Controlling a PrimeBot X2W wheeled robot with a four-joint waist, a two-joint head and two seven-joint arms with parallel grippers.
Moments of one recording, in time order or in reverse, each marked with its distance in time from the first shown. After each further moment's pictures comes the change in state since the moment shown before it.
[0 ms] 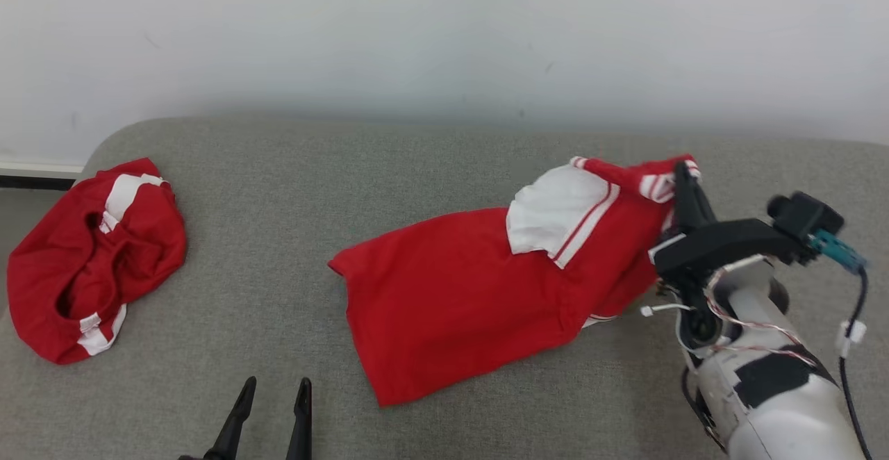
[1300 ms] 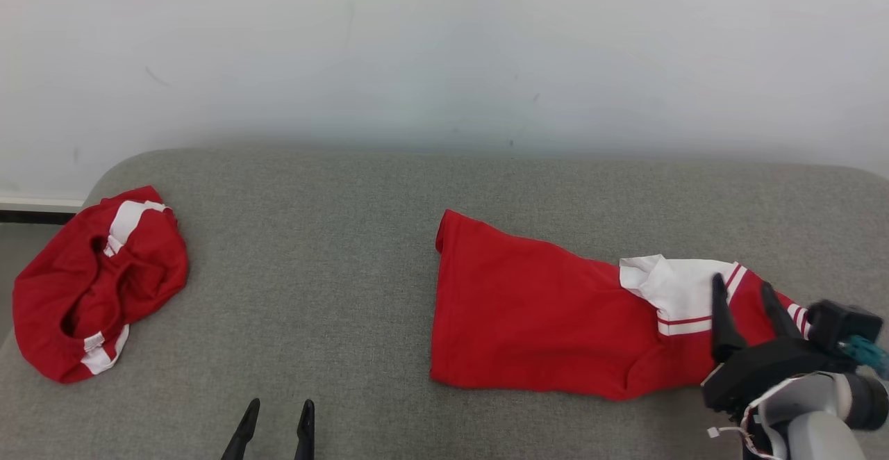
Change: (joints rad) left arm 0.036 0.007 -0.009 0.009 0.002 0.000 0.000; right arm 0.458 0.053 -0.394 -0.465 -0.595 0.000 0.260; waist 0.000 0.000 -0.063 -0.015
